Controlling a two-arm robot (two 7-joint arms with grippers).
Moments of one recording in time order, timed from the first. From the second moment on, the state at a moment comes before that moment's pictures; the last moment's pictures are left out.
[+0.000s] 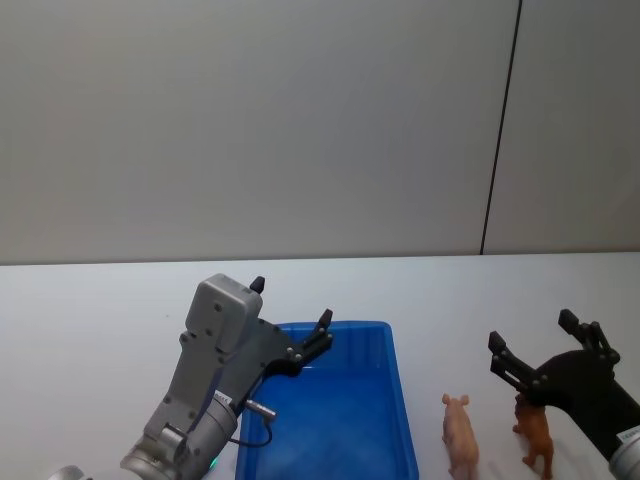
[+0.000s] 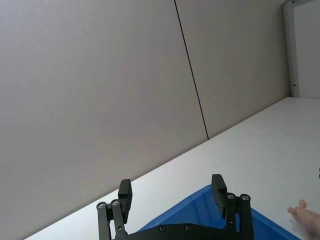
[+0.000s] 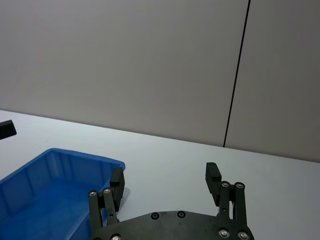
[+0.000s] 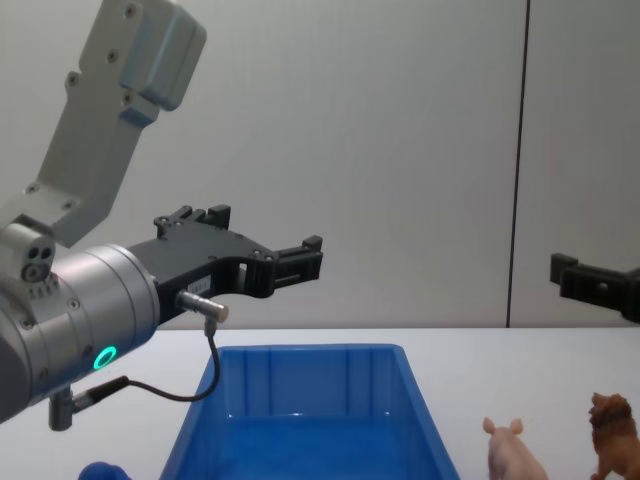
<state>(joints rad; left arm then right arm) -0.24 0.38 0.45 -1.63 -0.20 0.01 -0.01 -0.02 0.34 -0.22 -1.77 0.29 0.04 0.07</state>
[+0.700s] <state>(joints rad) -0.24 0.38 0.45 -1.63 -0.20 0.01 -0.01 -0.05 0.37 -0.21 -1.77 0.25 0.19 0.05</state>
